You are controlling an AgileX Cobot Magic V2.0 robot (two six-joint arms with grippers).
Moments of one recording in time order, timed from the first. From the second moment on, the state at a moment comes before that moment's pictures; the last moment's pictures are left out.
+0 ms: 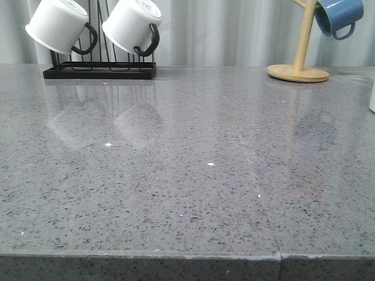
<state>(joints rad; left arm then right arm) -0.09 -0.01 -0.01 0.03 0.15 0.00 -0.01 0.30 -0.28 -0.02 0.32 0.05</state>
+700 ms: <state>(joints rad) -0.09 -0.01 -0.01 0.03 0.15 0.00 -0.16 0.72 -0.28 -0.03 -0.13 0.05</state>
